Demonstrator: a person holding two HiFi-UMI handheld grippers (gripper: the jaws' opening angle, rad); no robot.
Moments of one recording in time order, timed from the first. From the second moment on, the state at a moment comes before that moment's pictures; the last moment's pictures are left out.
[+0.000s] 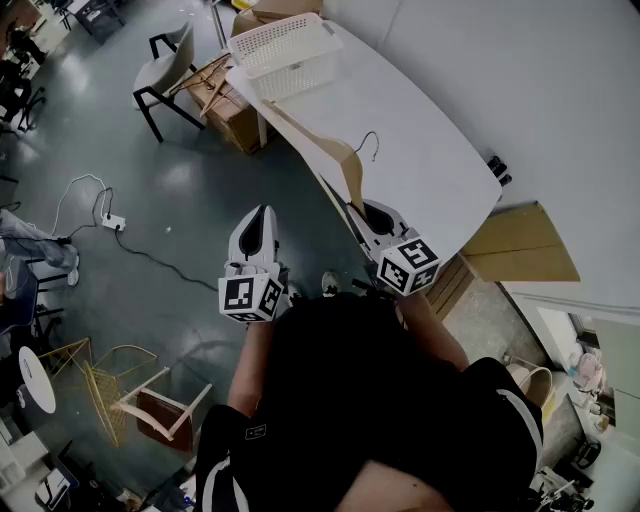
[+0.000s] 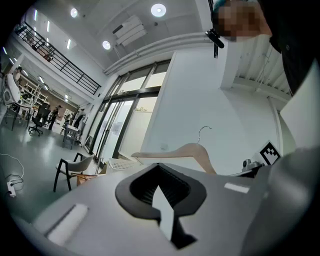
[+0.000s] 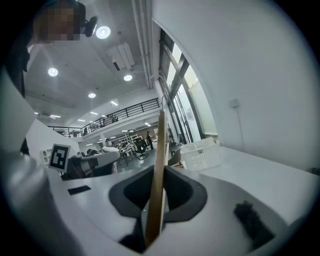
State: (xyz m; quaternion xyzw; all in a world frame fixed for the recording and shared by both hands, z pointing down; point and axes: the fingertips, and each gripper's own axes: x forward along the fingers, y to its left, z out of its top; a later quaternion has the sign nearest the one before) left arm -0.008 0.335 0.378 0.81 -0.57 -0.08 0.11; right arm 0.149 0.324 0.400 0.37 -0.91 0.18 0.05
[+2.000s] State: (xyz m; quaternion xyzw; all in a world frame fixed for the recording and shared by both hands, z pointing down) left arm -0.036 0.185 0.404 0.80 -0.59 -0.08 0.12; right arm 0.141 0.167 0.423 0.36 -0.91 0.16 0.07
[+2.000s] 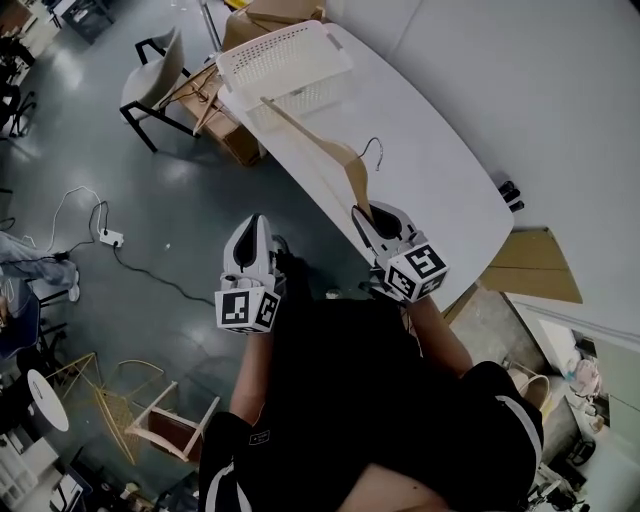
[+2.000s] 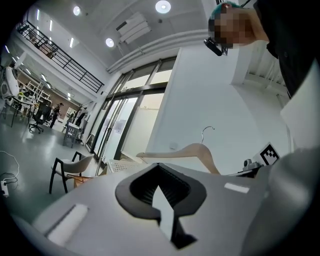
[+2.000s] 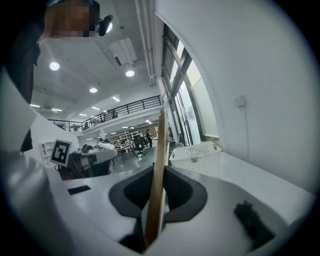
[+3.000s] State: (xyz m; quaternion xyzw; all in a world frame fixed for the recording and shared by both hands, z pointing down) left arm -0.160 -0.016 0.394 0.84 -0.52 -0.08 0.13; right arm 0.040 -0.012 0.404 0.37 -0.91 0.15 0.11
